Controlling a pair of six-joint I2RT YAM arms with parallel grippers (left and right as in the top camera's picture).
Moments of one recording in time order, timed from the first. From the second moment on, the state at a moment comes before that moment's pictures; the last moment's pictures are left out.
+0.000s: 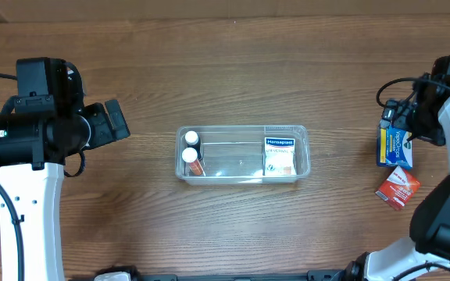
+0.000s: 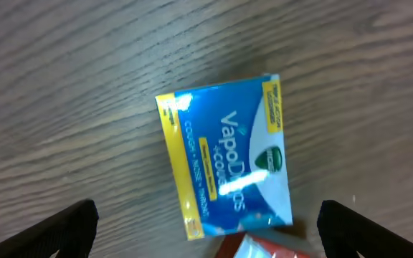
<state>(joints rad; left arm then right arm) 0.09 1.35 1.59 -1.36 0.02 -0.28 -0.37 1.82 1.43 -1.00 0.04 -0.05</state>
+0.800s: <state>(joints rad) 0.09 1.35 1.59 -1.34 0.02 -0.26 -0.45 2.02 1.42 -0.94 -0.06 -0.29</state>
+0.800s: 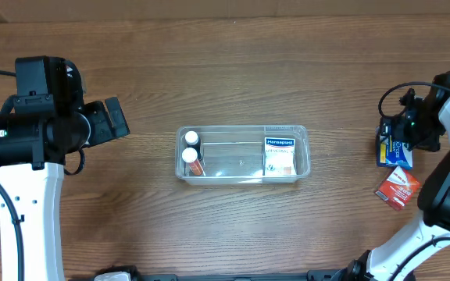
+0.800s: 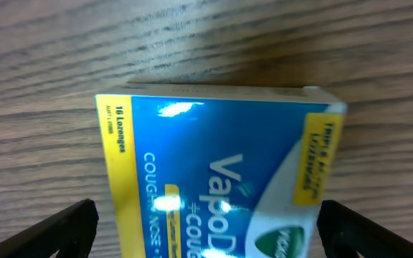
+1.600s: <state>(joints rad) 0.09 1.35 1.59 -1.33 0.02 -0.26 -0.38 2.04 1.57 -1.05 -0.07 -0.13</state>
